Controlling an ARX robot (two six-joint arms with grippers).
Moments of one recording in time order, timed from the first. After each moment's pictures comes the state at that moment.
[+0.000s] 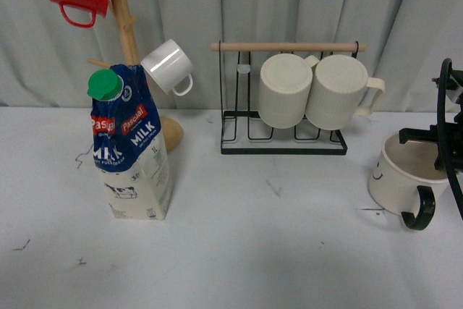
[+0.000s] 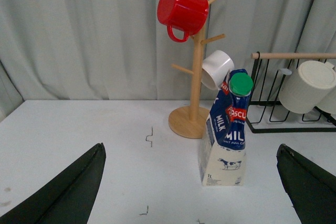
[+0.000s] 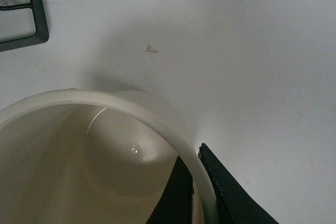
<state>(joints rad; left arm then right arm) 0.00 0.01 0.01 0.00 0.00 0.00 0.01 2.09 1.28 -0.18 0.08 0.16</state>
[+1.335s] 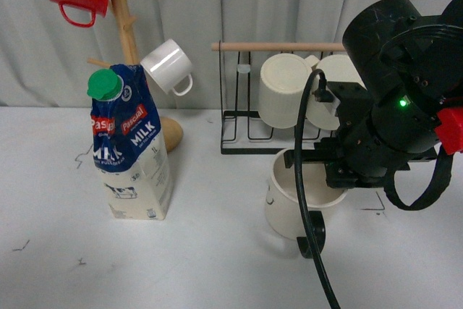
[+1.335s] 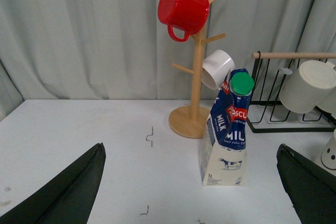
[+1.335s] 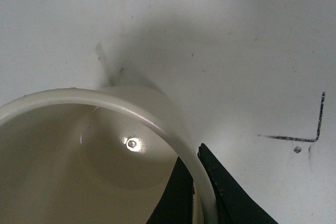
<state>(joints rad) 0.00 0.01 0.01 0.00 0.00 0.00 0.31 2.09 1.29 -0.24 0.02 0.21</state>
